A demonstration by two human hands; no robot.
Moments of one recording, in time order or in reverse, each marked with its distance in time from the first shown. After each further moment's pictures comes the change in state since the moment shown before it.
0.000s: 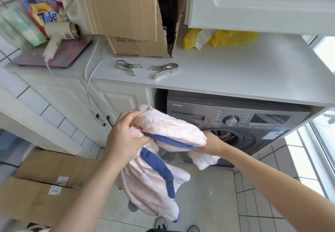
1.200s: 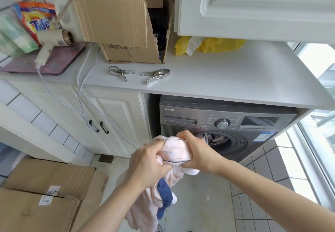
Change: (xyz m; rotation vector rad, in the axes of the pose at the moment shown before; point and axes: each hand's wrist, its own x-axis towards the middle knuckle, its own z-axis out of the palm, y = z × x) left_hand -0.043 0.020 0.061 0.191 -0.163 0.225; right_hand -0.069 -0.048 -0.020 0.204 0.216 -0.402
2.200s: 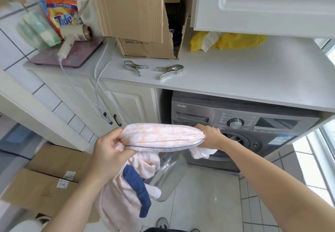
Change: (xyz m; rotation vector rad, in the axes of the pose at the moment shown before) left_hand -0.021 -0.036 -0.084 -0.406 0.219 -0.248; right_hand 0.062 0.088 0.011 -0.321 -0.186 0.354
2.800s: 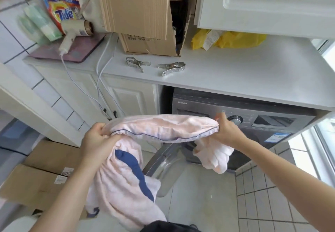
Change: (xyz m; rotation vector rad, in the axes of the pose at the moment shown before) left_hand 0.019 -0.049 -0.026 0.243 0.207 -0.437; right_hand -0.052 0.002 -0.033 0.199 0.253 0.105
